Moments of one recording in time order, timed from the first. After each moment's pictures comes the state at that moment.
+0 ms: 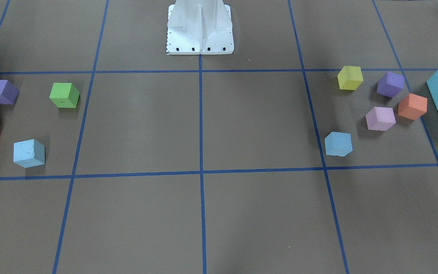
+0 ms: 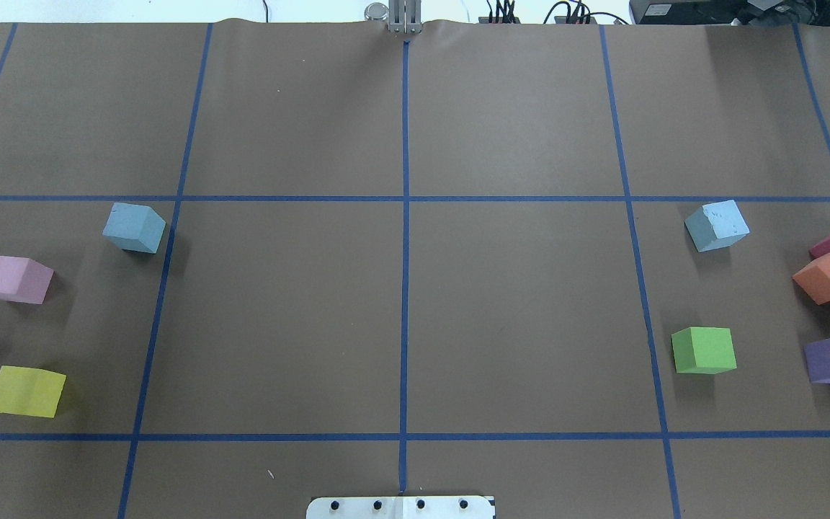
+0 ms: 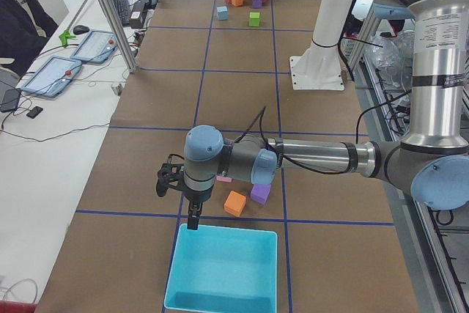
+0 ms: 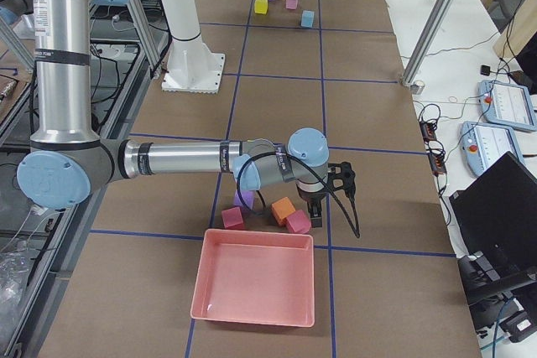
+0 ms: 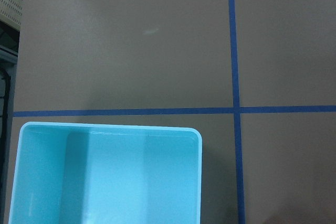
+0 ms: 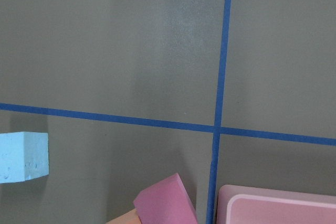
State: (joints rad) left arm -1.61 -1.51 -1.68 -1.73 -2.23 -0.09; right arm 1.51 -1.61 1.67 -1.33 2.35 0.16
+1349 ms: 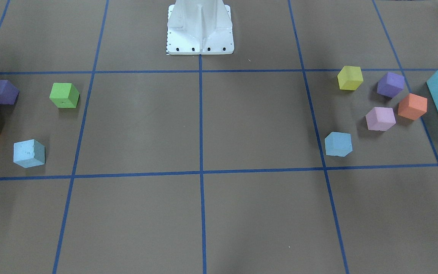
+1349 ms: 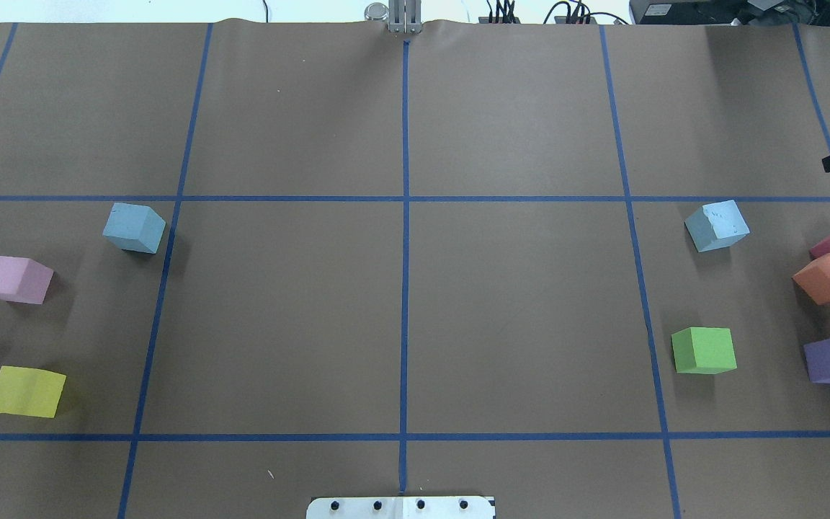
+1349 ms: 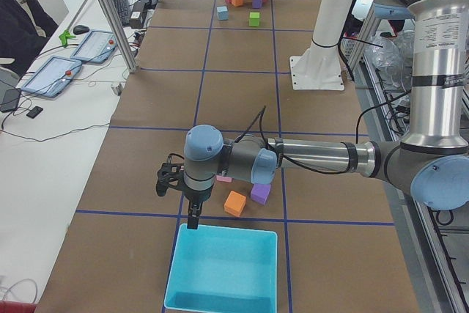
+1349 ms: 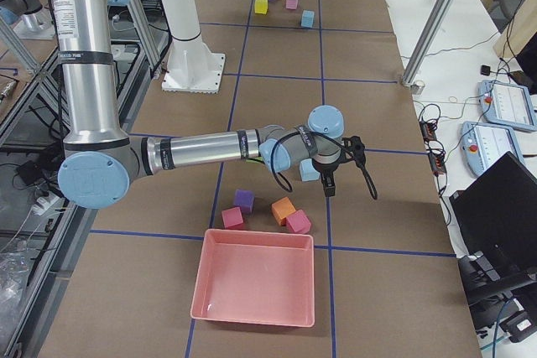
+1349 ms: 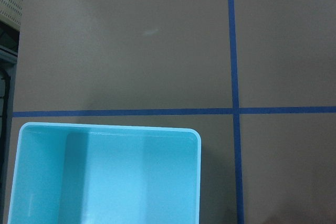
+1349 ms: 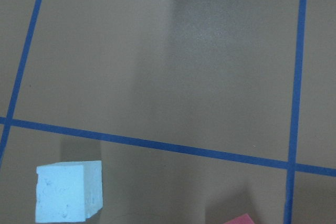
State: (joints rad) left arm -1.61 -1.51 -1.68 -1.73 -2.23 -0.09; right arm 1.31 -1.49 1.65 -1.24 2.34 0.39
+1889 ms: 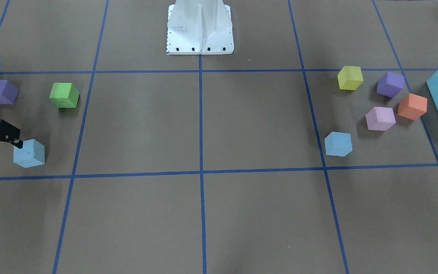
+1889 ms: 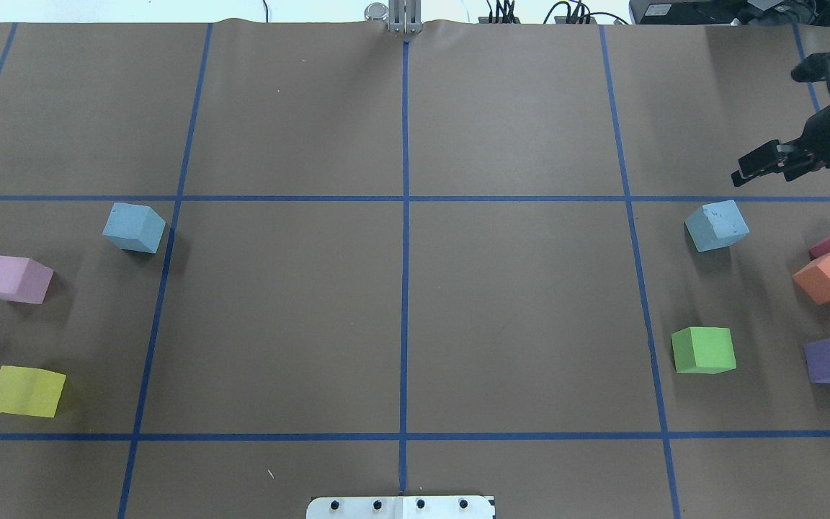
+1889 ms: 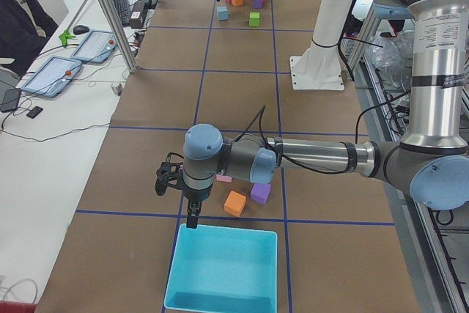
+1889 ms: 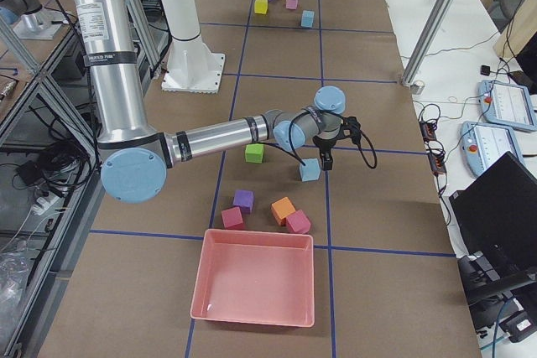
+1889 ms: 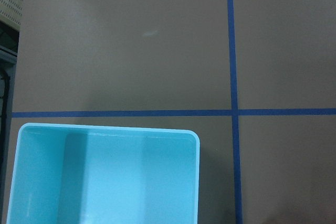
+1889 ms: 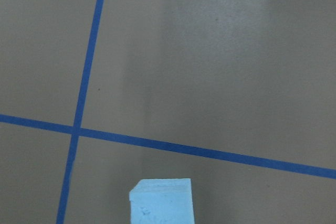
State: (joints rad) left arm -1.61 -1.51 -1.68 -1.73 -2.23 -0.10; right arm 1.10 -1.41 1.63 -1.24 2.27 0.53
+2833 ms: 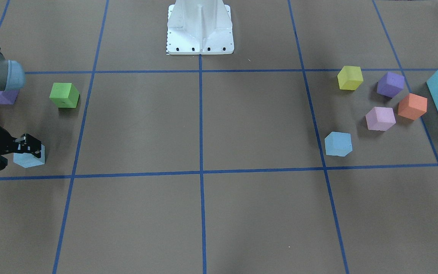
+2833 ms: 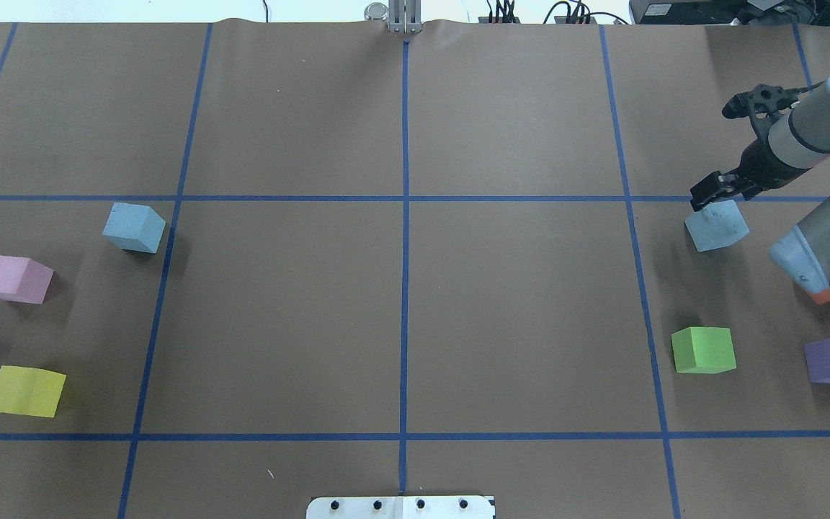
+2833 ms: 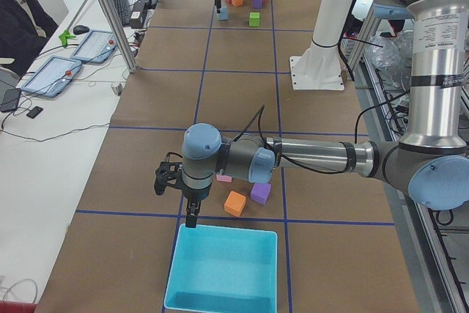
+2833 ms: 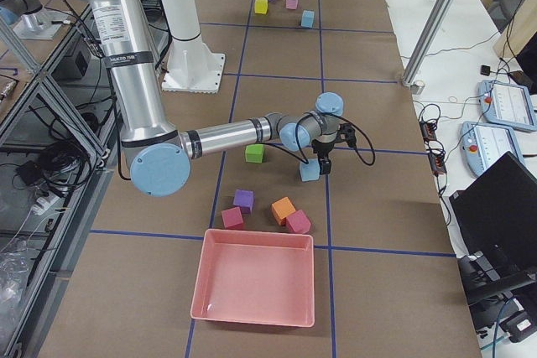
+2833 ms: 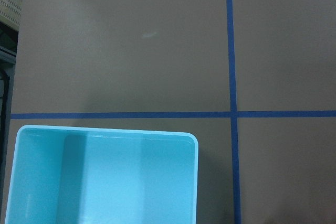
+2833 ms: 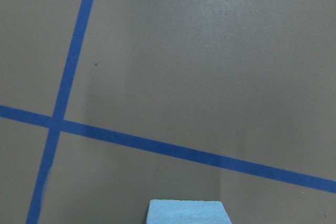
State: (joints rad) left arm -1.61 -1.52 -1.67 -1.73 -2.23 -0.10; right arm 1.02 -1.36 1.52 -1.23 2.18 0.49
